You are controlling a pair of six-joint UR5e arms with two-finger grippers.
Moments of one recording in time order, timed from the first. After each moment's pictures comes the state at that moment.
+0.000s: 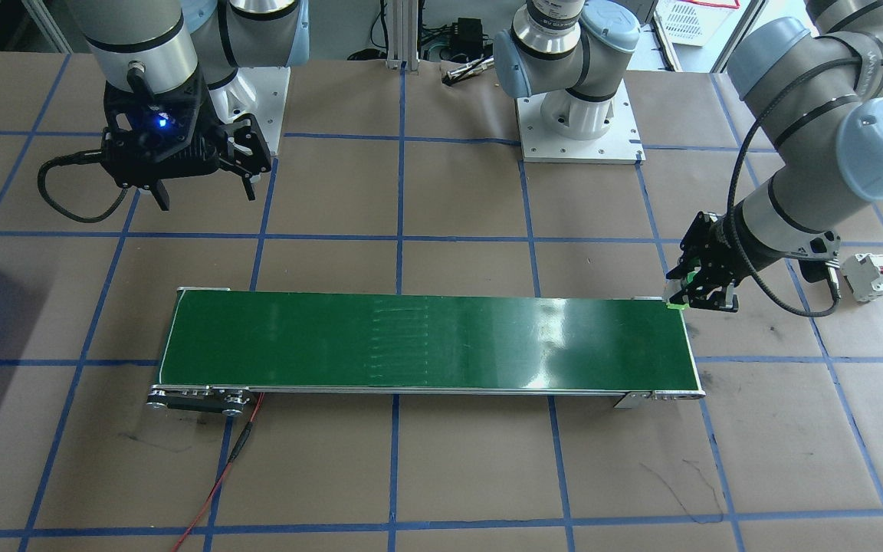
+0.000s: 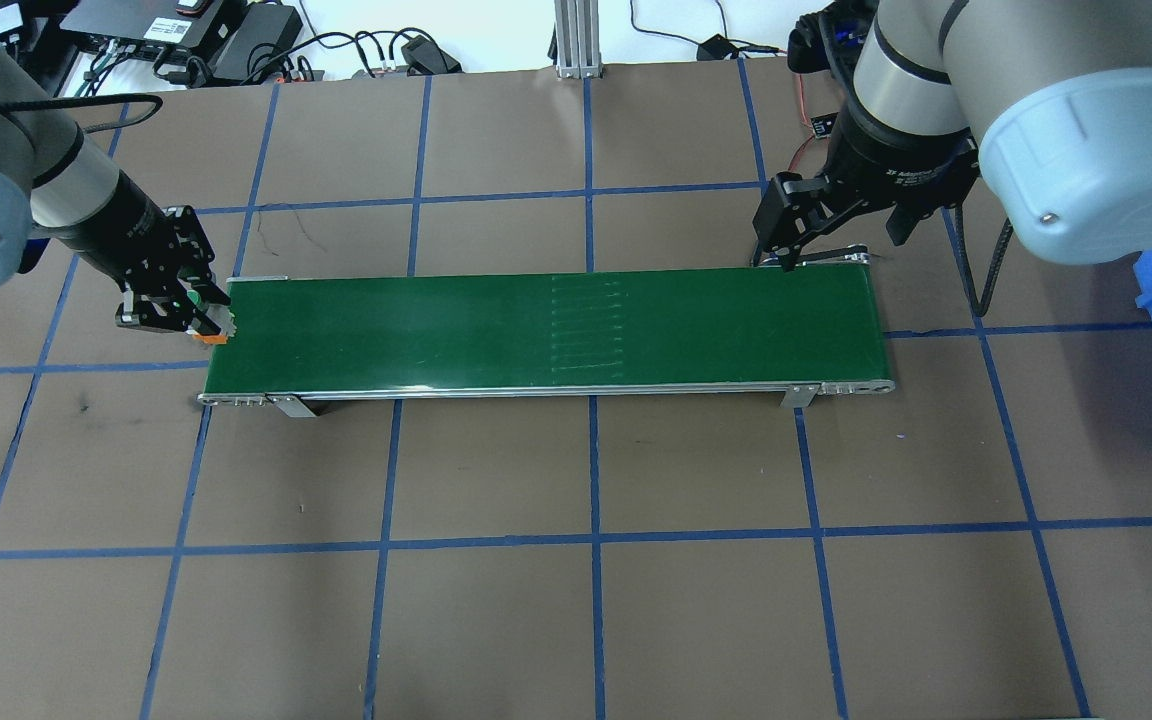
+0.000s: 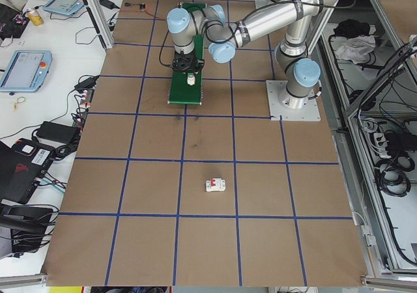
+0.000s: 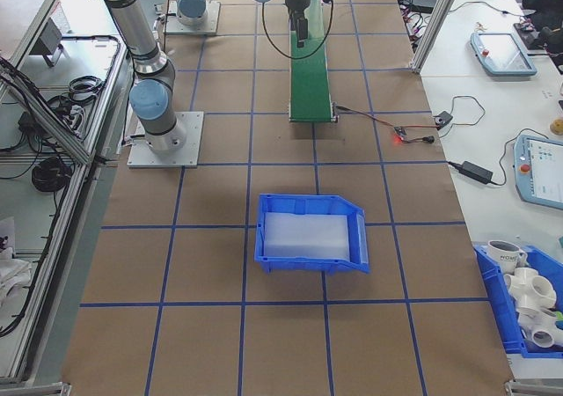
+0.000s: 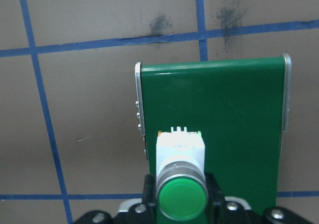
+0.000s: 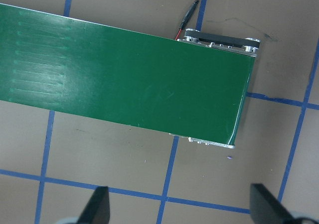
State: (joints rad) left arm -1.26 -1.71 -1.77 -1.35 1.49 -1.19; right arm 1.65 -1.59 1.64 -1.65 -1.60 -0.11
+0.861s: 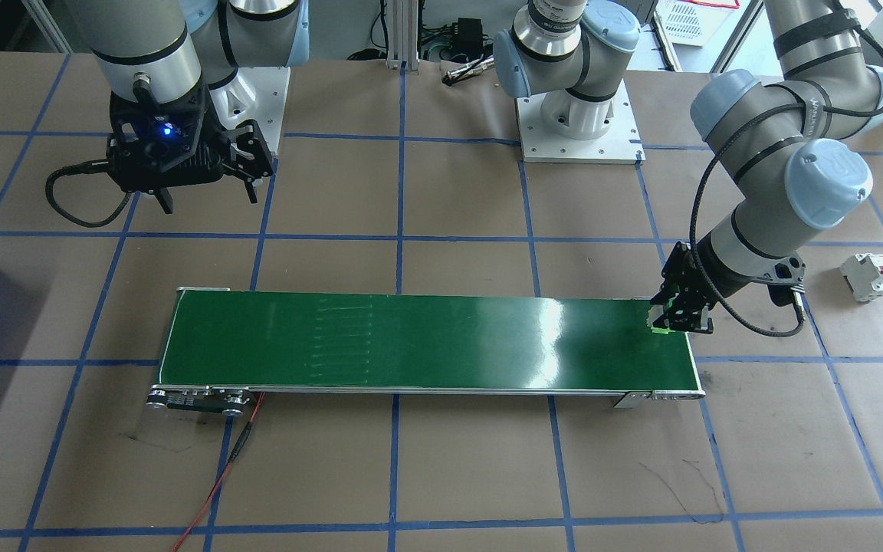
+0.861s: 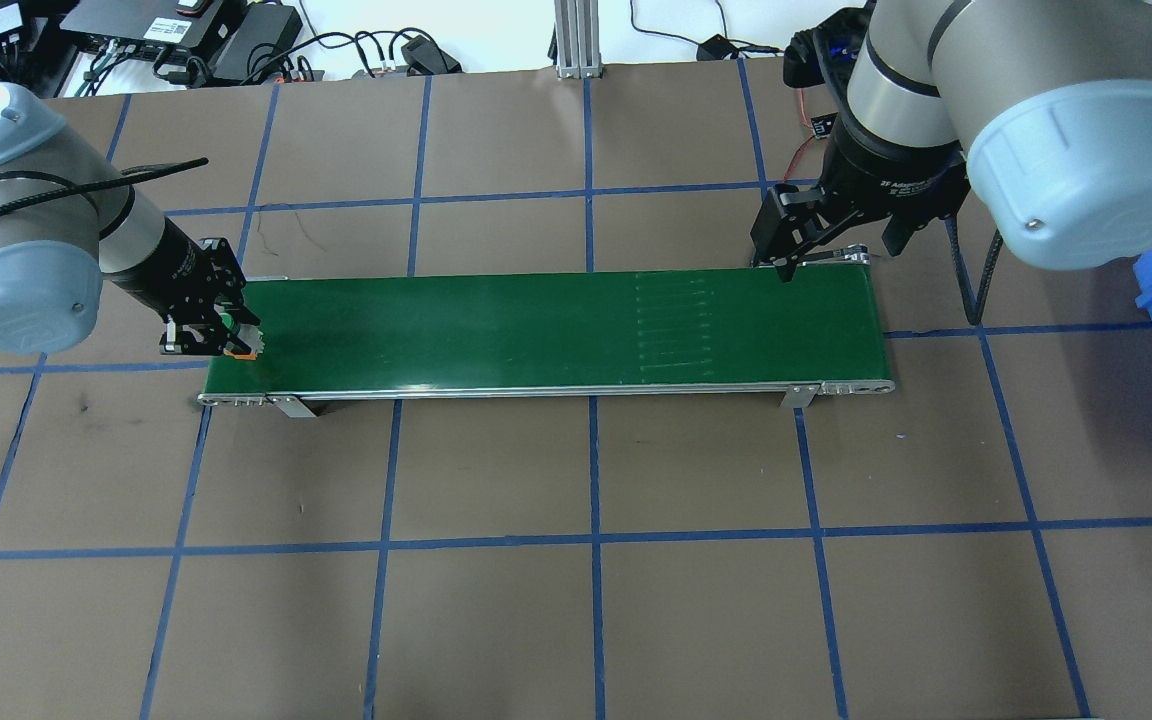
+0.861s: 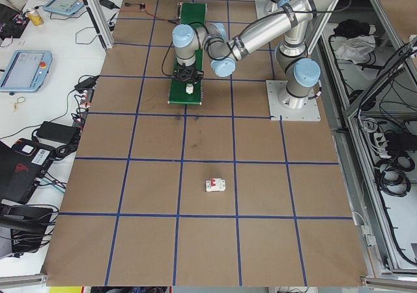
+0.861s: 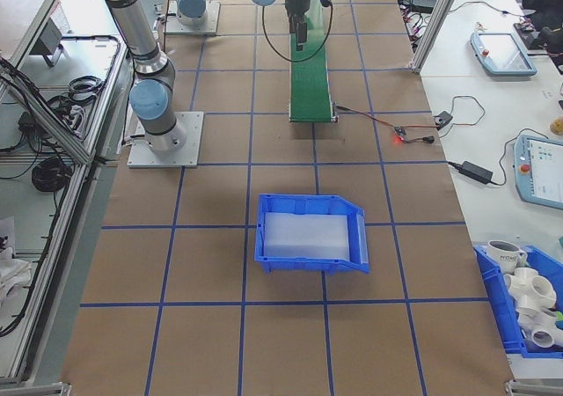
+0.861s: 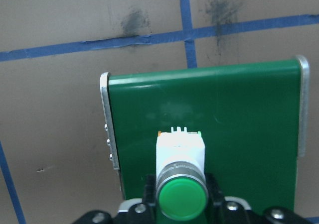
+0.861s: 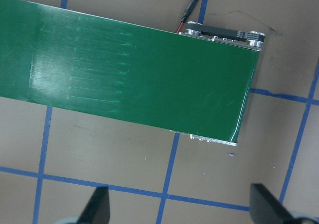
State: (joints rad) left arm -1.26 -1.75 -1.89 -1.13 1.48 -1.16; right arm 1.65 -1.58 1.65 -1.65 -1.60 -0.12
